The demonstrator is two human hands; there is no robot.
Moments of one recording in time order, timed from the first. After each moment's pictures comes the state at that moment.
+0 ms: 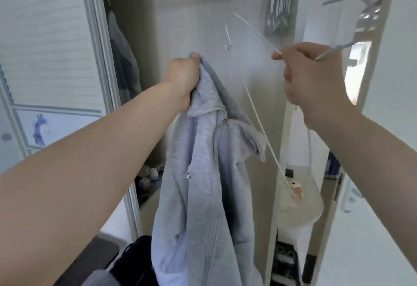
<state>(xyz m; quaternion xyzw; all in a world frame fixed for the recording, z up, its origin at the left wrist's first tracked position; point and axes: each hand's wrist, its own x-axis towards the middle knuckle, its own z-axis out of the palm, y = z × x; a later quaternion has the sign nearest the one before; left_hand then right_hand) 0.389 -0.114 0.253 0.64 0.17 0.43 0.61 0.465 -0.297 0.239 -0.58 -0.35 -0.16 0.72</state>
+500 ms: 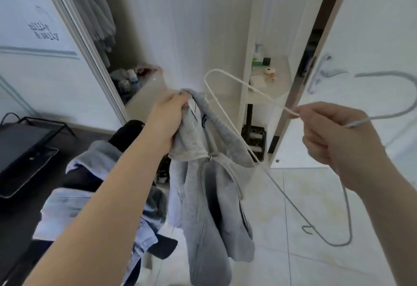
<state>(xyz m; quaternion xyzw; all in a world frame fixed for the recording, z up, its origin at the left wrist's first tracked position) 0.284 -0.210 -0.024 0.64 0.33 0.21 0.66 0.363 -0.488 -0.004 -0.67 -0.27 0.10 0.68</state>
